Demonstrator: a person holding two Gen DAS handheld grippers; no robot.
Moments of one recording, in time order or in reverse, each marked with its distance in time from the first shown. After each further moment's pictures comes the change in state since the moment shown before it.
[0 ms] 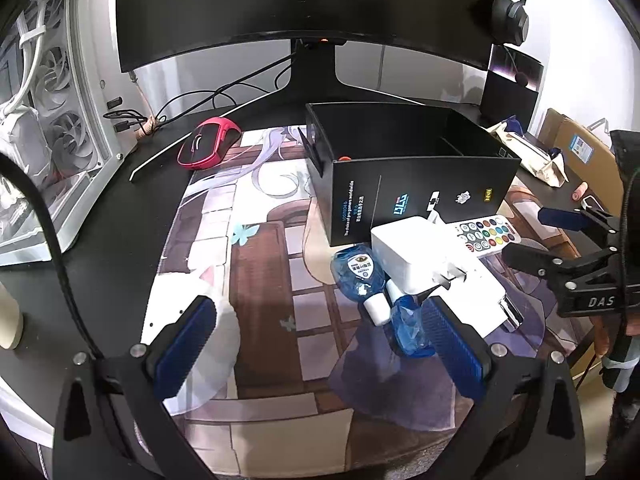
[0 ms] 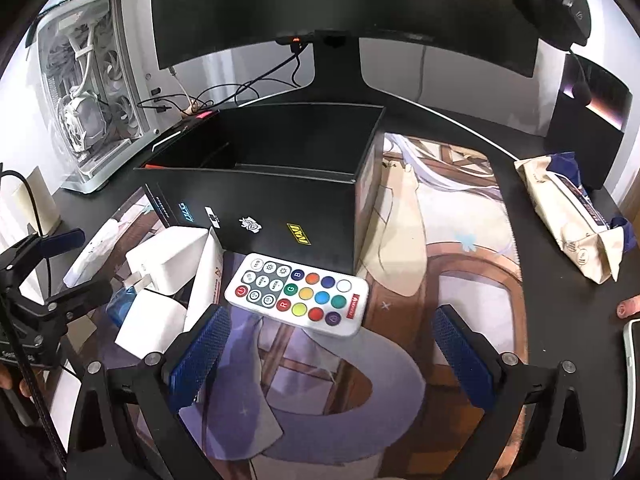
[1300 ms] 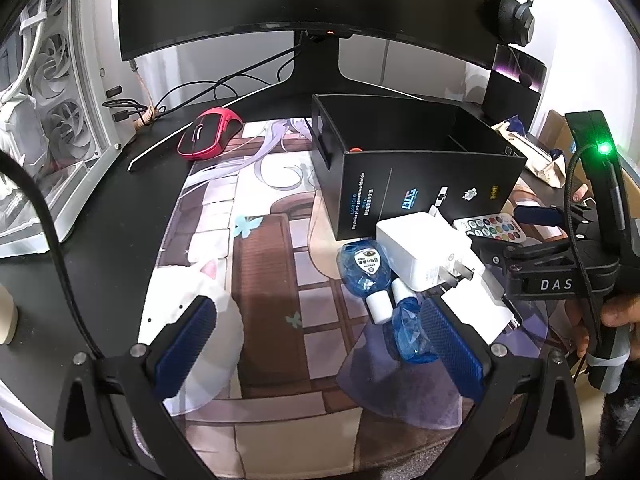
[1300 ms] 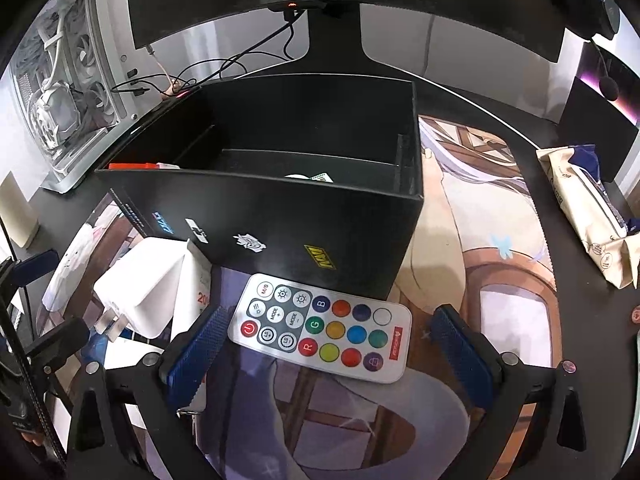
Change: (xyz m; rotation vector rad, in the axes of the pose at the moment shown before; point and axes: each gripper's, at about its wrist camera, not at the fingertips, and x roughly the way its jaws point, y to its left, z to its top) left arm 0.005 0.007 -0.001 -0.014 0.020 -0.019; right arm 0.035 0.016 0.020 0.028 0.096 -0.051
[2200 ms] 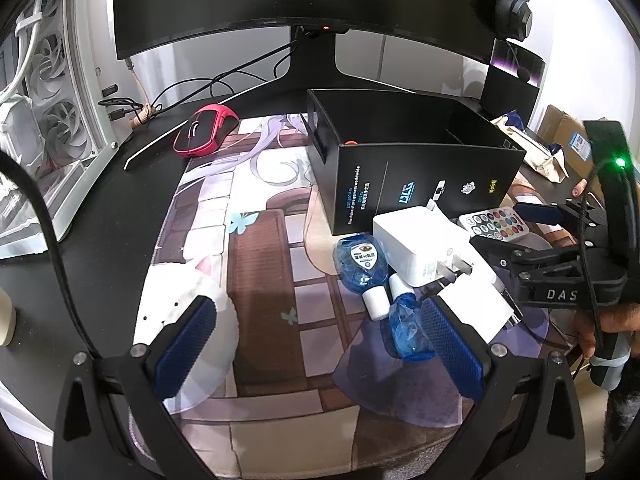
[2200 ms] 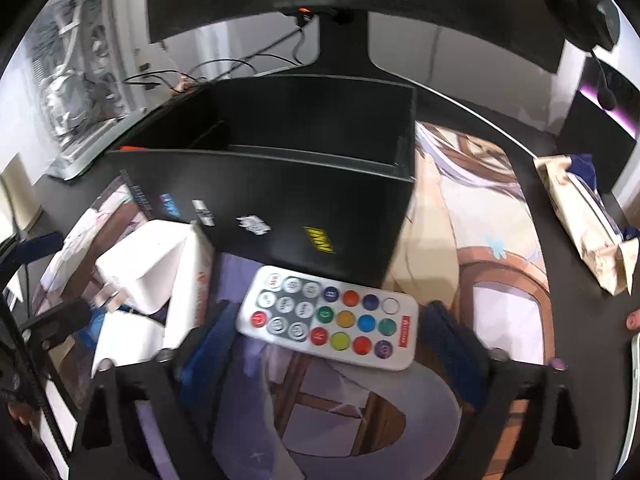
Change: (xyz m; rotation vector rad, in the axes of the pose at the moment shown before) left arm 0.002 -0.002 -0.001 0.007 0.010 -0.002; right arm -0.010 0.004 -0.011 -0.058 -0.043 0.008
